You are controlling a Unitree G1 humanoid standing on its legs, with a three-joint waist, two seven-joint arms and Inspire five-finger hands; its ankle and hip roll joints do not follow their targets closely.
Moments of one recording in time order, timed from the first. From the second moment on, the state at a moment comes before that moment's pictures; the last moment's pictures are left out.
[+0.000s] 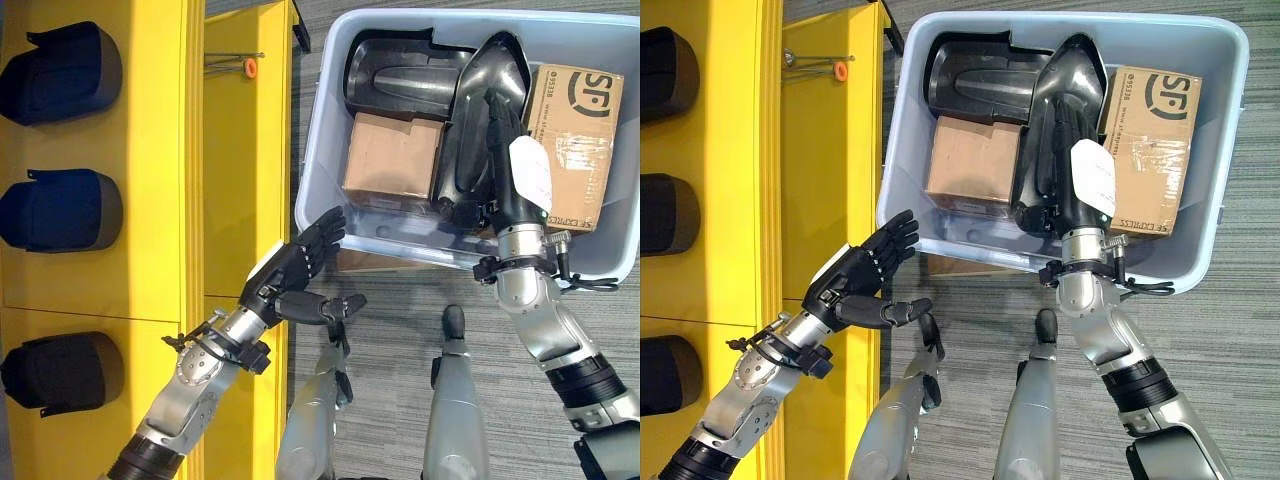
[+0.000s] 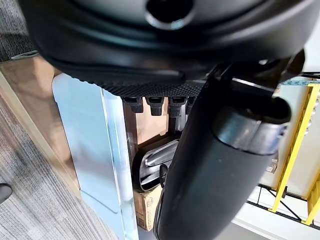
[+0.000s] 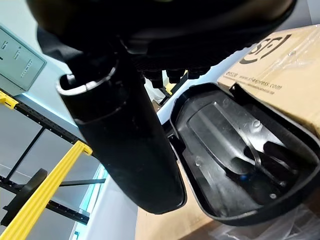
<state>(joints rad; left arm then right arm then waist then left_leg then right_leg) -0.07 0.59 -0.27 -0.17 -0.61 -0.15 -0.25 -0.49 -0.63 0.27 0.01 -0.31 0.16 -0.41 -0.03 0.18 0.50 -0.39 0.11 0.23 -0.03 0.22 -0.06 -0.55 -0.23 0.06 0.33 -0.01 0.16</state>
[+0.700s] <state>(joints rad) -0.07 0.57 -0.23 -0.17 -0.61 -0.15 -0.26 -0.47 -0.64 0.27 0.01 -0.31 0.25 -0.33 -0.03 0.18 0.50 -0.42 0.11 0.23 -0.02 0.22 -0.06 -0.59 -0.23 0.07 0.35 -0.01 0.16</state>
